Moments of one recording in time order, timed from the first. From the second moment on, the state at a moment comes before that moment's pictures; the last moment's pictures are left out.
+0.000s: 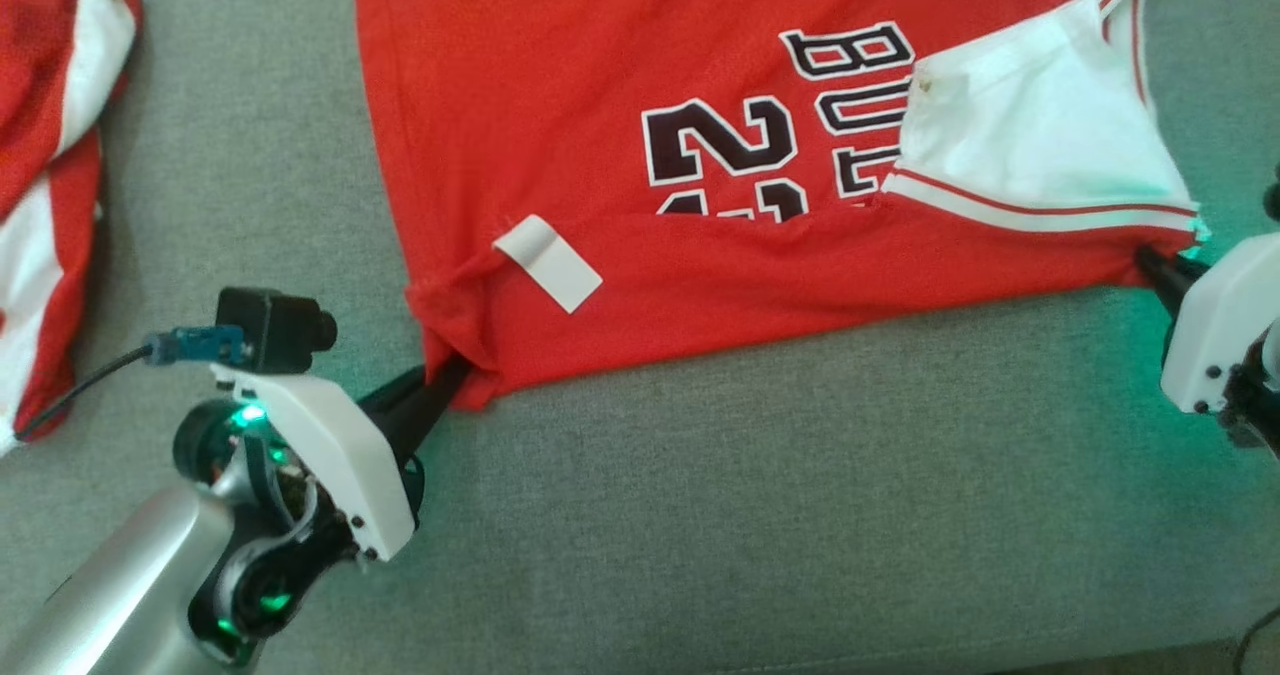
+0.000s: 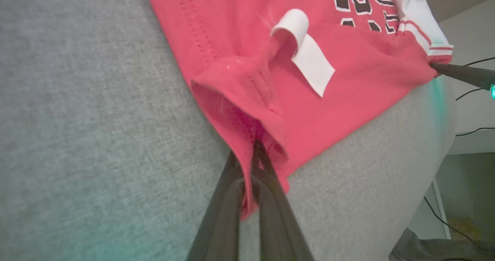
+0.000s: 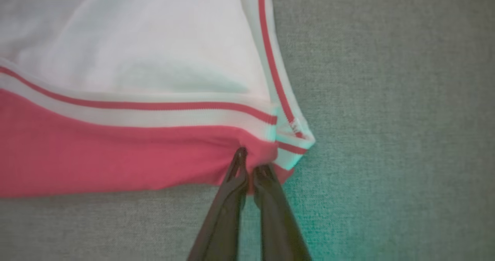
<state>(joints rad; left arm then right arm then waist) -0.32 0.59 -0.60 -0.14 -1.00 0.07 0.54 -0.29 -0.30 -0.10 -0.02 0.35 0.12 0.94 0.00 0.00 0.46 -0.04</state>
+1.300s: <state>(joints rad) -0.22 0.78 -0.42 -0.34 -1.00 0.12 0.43 -0.29 -0.44 -0.30 -0.41 0.53 0.12 1.04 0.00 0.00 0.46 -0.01</state>
